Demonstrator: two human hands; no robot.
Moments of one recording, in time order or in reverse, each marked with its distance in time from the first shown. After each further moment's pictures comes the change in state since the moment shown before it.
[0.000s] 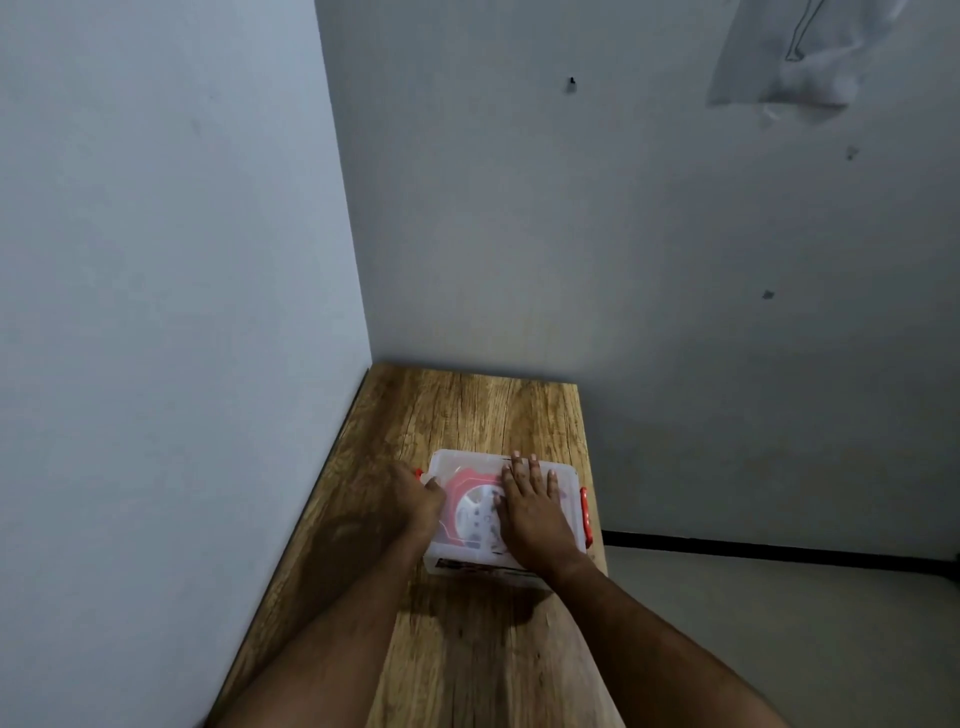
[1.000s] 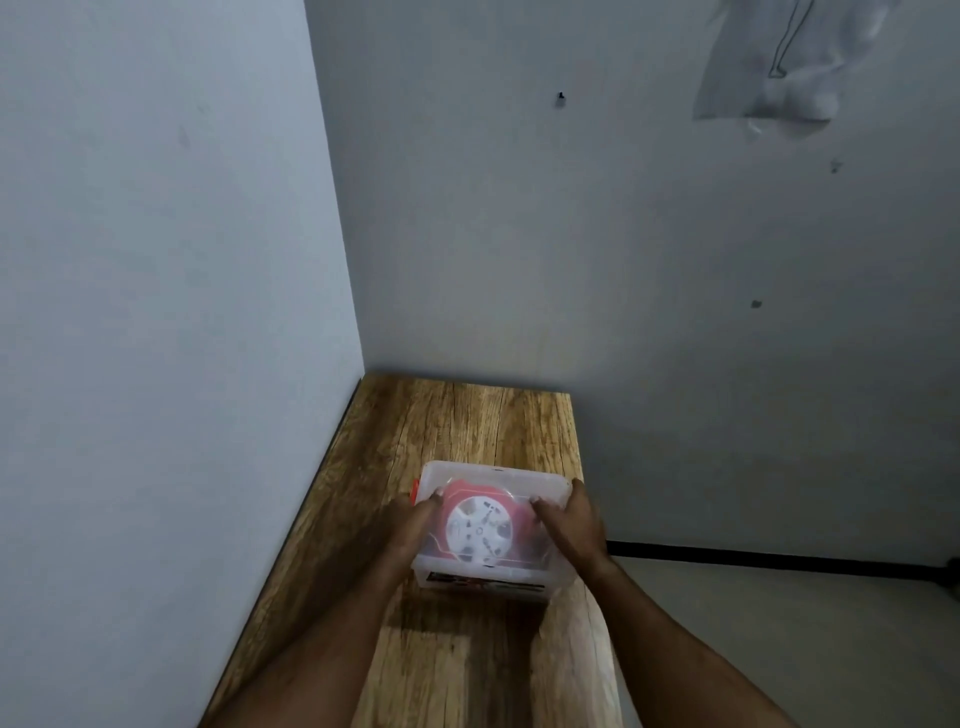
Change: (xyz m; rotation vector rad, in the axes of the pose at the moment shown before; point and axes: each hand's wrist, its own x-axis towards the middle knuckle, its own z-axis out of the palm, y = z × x) left_hand 0.030 -0.023 0.018 -0.156 -0.222 -0.114; right_hand -0.007 0.048 -0.014 0.732 0.176 0.550
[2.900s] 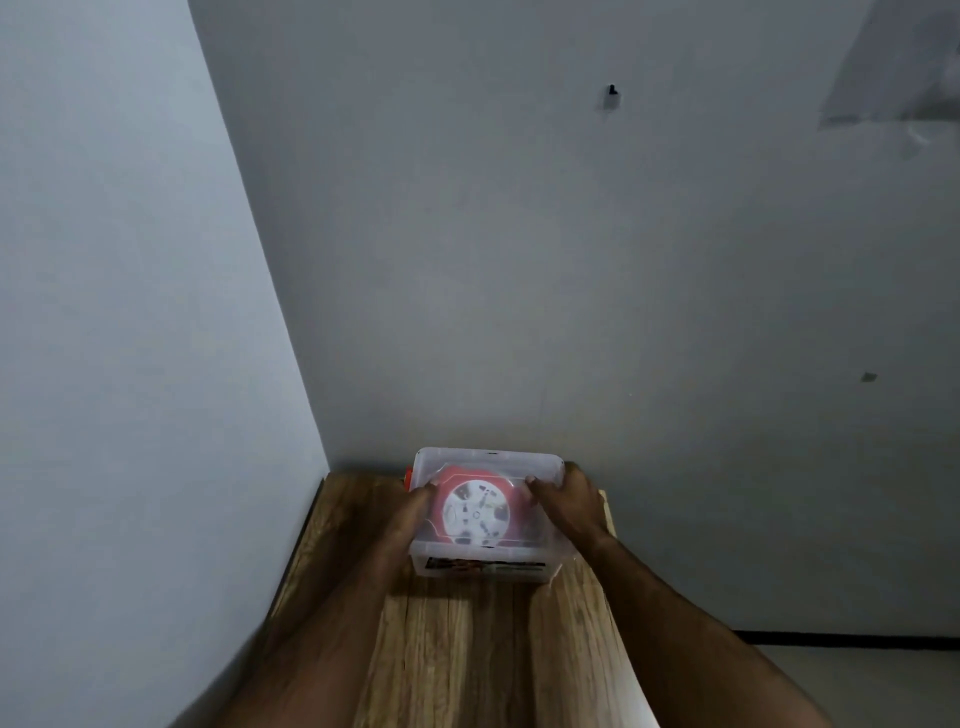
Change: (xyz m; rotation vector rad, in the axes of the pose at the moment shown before) left_hand 0.223 0.168 0.022 -0.146 -0.146 -0.077; right_hand 0.283 -0.099 0.047 -0.015 0.077 -0.075
